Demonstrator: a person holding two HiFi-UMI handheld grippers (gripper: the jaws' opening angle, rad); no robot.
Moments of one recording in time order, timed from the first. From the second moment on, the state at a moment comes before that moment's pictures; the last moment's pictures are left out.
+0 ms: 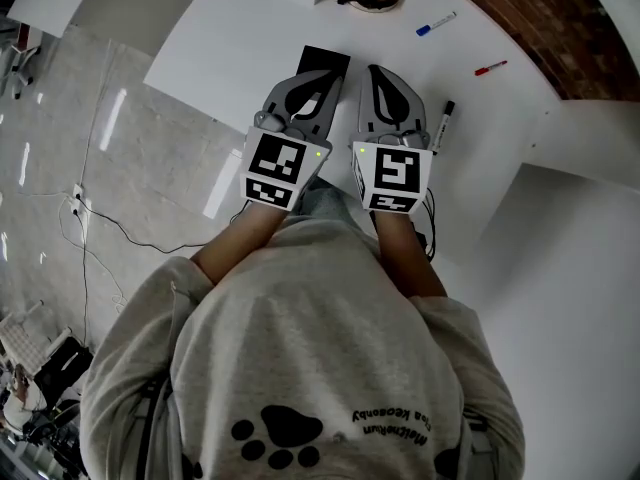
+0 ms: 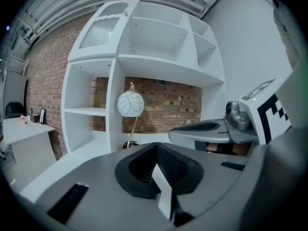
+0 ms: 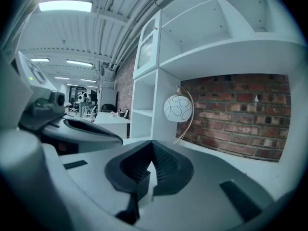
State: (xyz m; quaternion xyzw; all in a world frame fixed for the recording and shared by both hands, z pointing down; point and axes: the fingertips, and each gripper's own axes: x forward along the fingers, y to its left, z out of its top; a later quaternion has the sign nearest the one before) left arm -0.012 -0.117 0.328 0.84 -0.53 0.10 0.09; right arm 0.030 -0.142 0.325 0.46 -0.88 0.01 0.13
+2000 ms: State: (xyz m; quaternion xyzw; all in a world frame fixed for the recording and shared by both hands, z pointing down) left arm 0.103 -0.131 0.434 0.86 -0.45 0.15 0.17; right arm 0.161 -0.163 0.488 0.44 -0.81 0.19 0.34
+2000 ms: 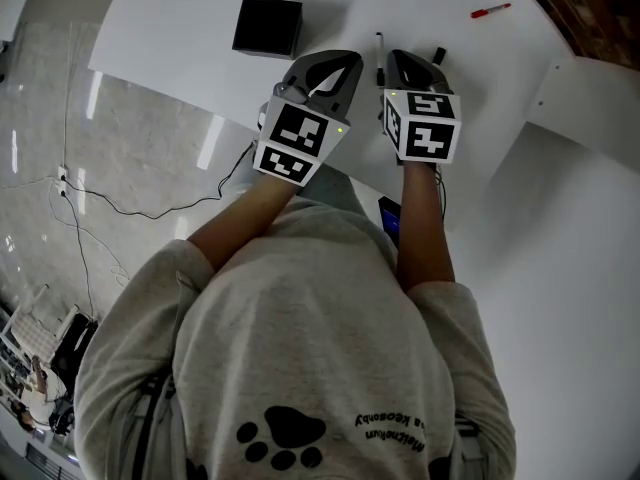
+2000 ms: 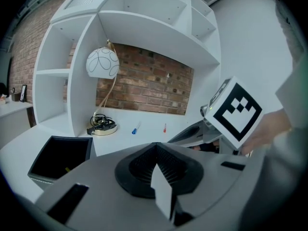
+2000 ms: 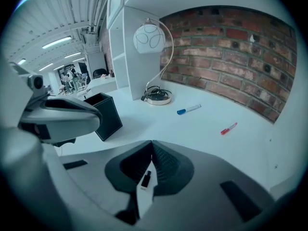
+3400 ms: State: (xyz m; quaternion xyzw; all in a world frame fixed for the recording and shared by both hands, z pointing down) left arm 0.096 -0.146 0.460 0.86 -0.43 0.16 0.21; right arm 0.162 -0.162 0.574 0.36 -0.74 0.33 0.46
